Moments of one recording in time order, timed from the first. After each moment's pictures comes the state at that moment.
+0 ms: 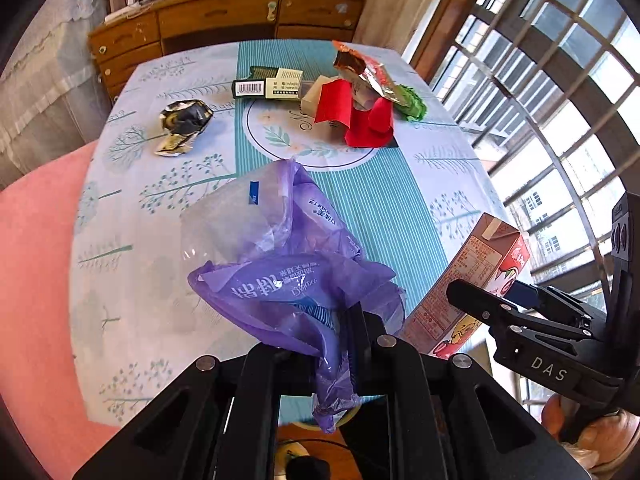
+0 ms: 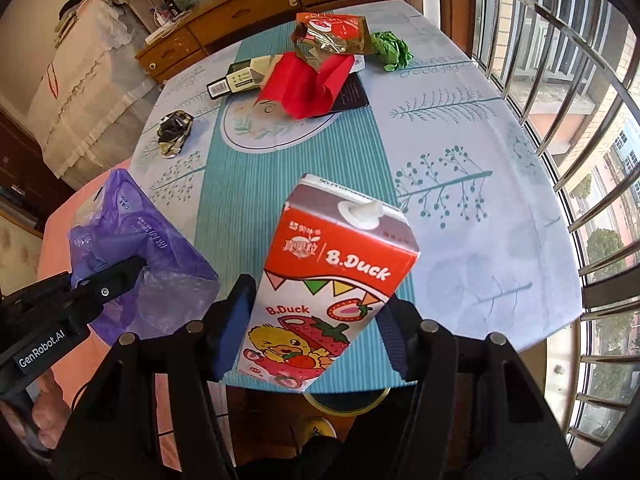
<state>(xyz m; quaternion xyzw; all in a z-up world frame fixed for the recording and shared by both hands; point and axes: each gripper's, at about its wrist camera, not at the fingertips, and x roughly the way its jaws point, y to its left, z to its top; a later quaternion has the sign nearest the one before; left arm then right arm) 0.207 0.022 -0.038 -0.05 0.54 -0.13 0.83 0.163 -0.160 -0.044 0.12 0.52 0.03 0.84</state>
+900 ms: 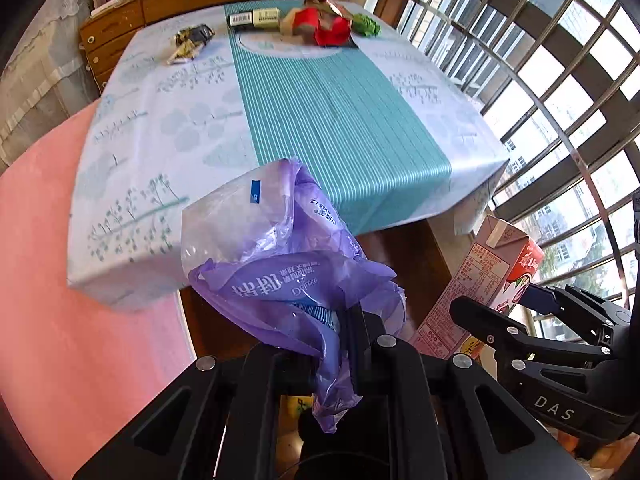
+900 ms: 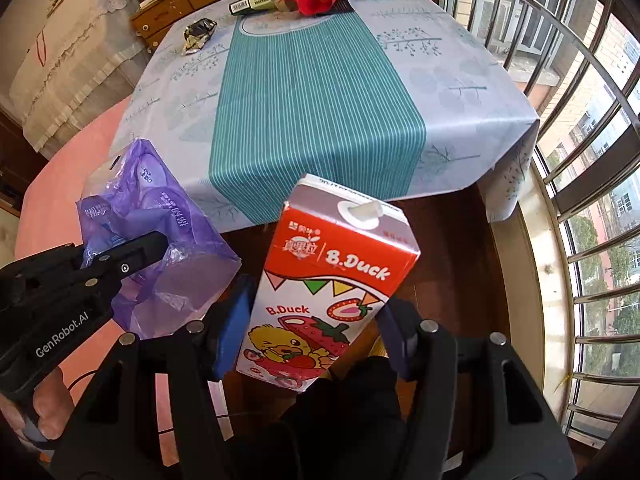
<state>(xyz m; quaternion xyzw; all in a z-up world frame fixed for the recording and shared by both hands) -0.007 0.044 -0.085 0.00 0.56 -0.17 0.81 -0.060 -0.093 -0.069 0.09 0.56 -0.02 0.82</state>
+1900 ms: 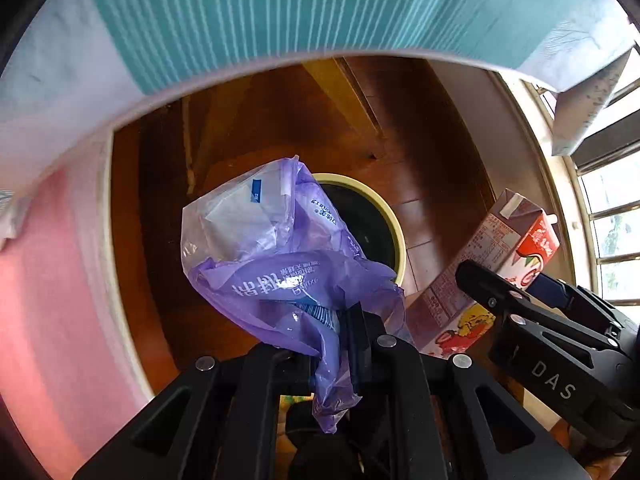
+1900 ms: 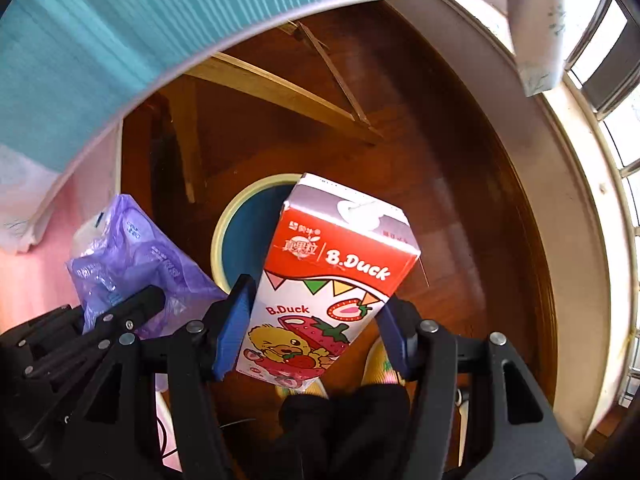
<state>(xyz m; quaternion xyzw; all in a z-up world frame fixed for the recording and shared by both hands) 0.011 -0.040 -0.394 0.01 0.65 -0.12 0.75 -0.050 -0.176 -0.362 0.16 0.60 -0.08 0.78</state>
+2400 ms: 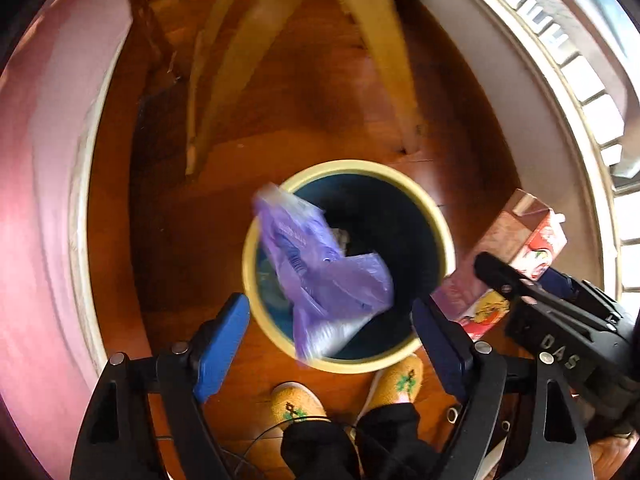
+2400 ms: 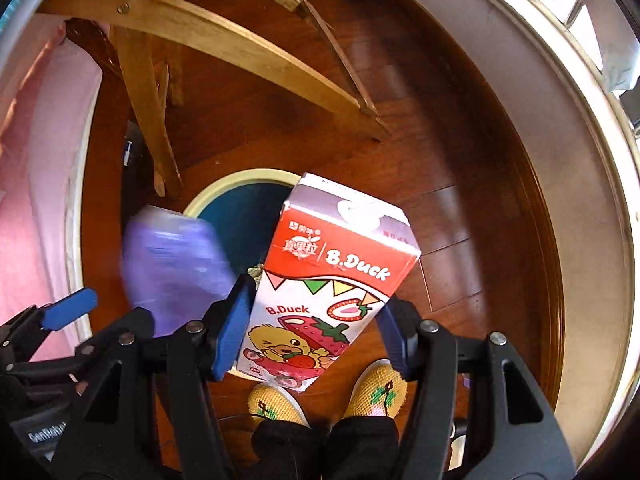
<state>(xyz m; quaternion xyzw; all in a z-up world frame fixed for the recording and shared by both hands) 0.041 -0.010 -0.488 -0.01 0.66 -0.08 0.75 -0.011 -0.180 -0.461 0.12 0.62 -0.07 0.77</state>
